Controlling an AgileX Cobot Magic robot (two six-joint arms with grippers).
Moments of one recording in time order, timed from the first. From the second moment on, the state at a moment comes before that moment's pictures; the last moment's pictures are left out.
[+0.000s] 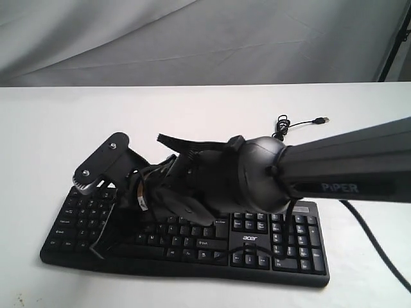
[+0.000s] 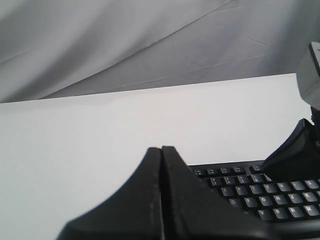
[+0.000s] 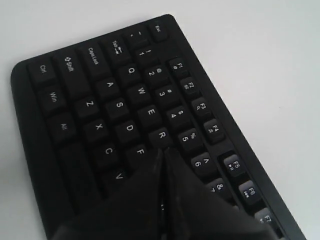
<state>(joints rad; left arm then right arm) -0.20 0.00 0.00 0.04 0.26 -0.02 0.96 2.03 -1.26 -0.21 0.16 0.10</state>
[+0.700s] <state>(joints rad) -0.20 0.00 0.00 0.04 0.26 -0.02 0.95 2.06 -1.24 -0.19 0.19 0.11</state>
